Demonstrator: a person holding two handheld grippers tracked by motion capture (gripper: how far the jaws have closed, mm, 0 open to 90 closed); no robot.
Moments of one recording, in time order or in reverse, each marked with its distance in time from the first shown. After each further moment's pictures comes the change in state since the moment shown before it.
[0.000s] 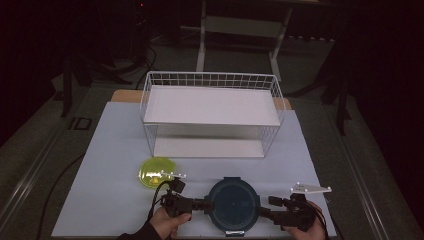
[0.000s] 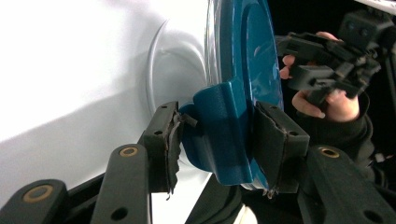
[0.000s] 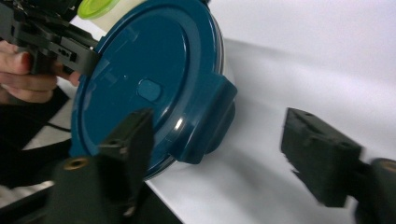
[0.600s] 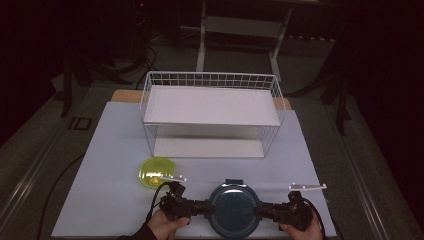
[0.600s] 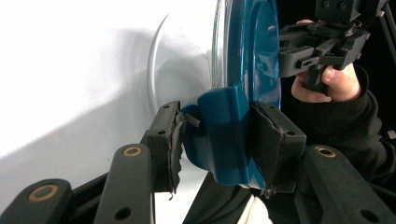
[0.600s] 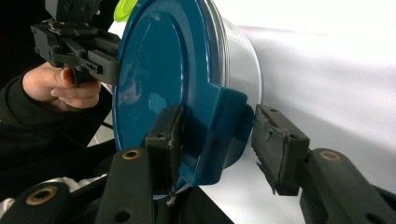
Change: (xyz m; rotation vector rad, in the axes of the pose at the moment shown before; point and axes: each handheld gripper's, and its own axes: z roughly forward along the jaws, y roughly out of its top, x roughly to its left) left arm -0.006 -0.006 -0.004 0.009 -0.009 0.112; right arm -0.003 0.001 0.007 0.054 0.159 0.136
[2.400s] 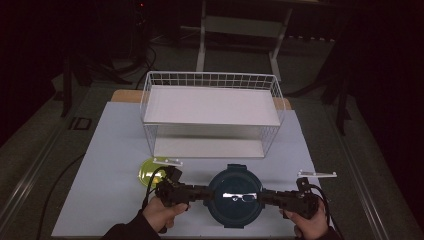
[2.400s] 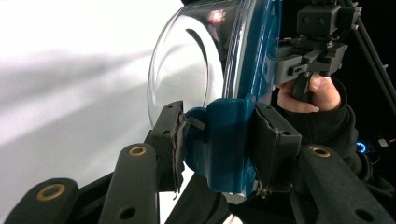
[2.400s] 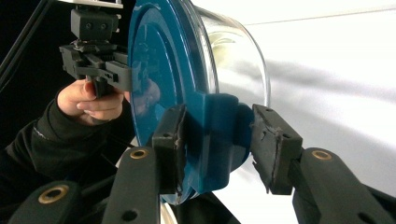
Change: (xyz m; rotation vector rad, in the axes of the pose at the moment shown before) left arm -0.036 0.039 -0.031 -0.066 -0.007 0.041; right arm 0.021 0.036 -0.022 -0.087 0.105 0.023
